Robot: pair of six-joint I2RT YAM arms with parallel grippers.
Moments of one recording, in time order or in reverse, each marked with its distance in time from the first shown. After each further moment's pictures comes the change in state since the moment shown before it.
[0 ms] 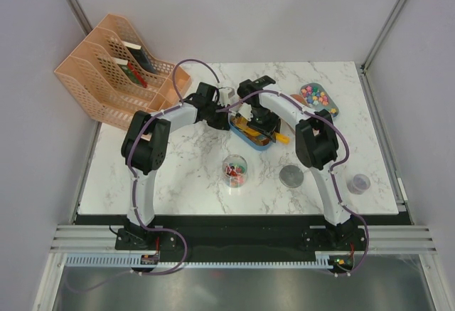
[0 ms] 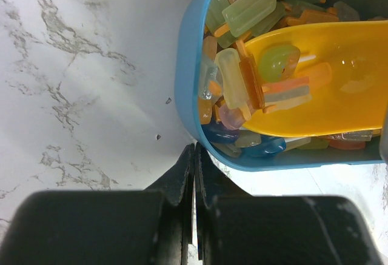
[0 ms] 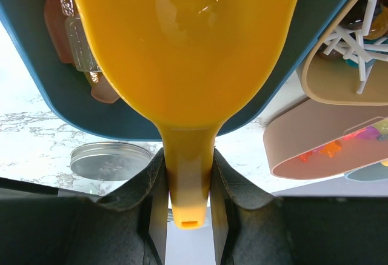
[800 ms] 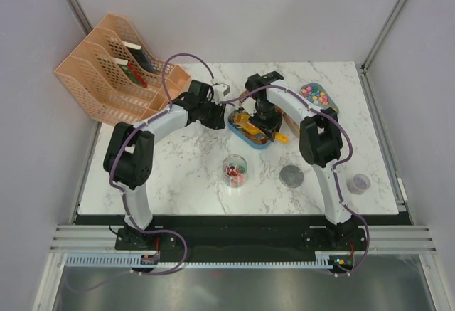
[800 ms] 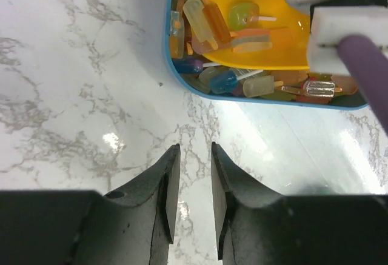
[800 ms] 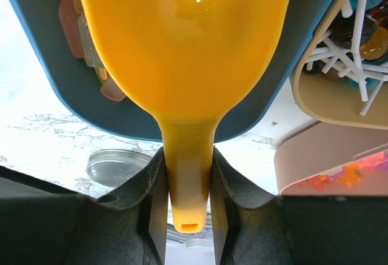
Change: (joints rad) left arm -0.007 -0.220 -0.115 -0.051 -0.084 0.049; right arm -0.064 0.000 0.017 0.018 -0.159 -0.027
